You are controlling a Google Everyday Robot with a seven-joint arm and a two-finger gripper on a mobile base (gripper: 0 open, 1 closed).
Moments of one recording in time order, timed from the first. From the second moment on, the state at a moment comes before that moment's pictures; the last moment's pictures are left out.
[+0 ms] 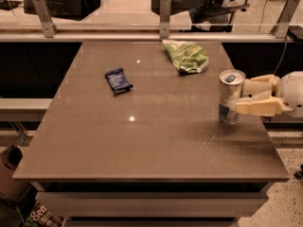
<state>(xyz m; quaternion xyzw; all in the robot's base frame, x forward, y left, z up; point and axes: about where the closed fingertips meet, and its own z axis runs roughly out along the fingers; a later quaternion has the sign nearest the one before) 0.491 -0.209 0.910 -0.48 0.65 0.31 0.50</state>
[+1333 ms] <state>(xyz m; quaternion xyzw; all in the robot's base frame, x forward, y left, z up) 0.488 -0.227 0.920 -0.49 0.78 0.14 0.37</state>
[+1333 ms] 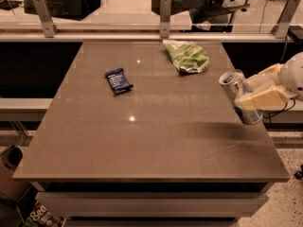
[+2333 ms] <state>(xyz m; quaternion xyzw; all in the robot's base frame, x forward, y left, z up) 0.483 -0.221 0.880 -0.50 0.81 0.09 0.28</state>
